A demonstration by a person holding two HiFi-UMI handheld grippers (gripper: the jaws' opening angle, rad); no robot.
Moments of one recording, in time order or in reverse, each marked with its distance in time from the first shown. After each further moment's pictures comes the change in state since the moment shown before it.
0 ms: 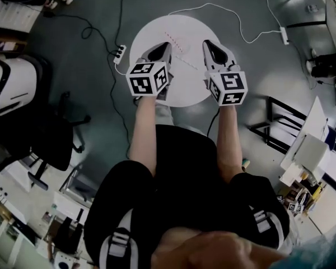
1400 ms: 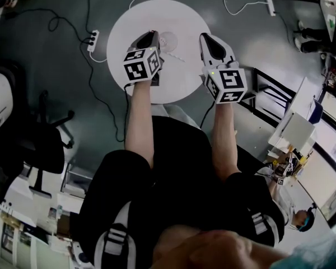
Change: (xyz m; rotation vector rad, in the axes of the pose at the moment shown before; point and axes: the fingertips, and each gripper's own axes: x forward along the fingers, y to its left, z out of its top) left arm 0.113 0.067 -0.057 -0.152 0.157 0.054; right arm 0.048 -0.051 -0.039 0.053 0.167 -0.085
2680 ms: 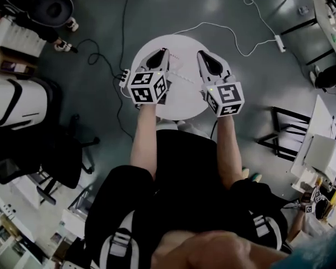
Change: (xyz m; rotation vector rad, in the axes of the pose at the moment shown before) left arm -0.139 -0.127 0.061 0.337 -0.313 -0.084; right arm -0.125 0.038 0.058 -0.035 -0.375 0.094
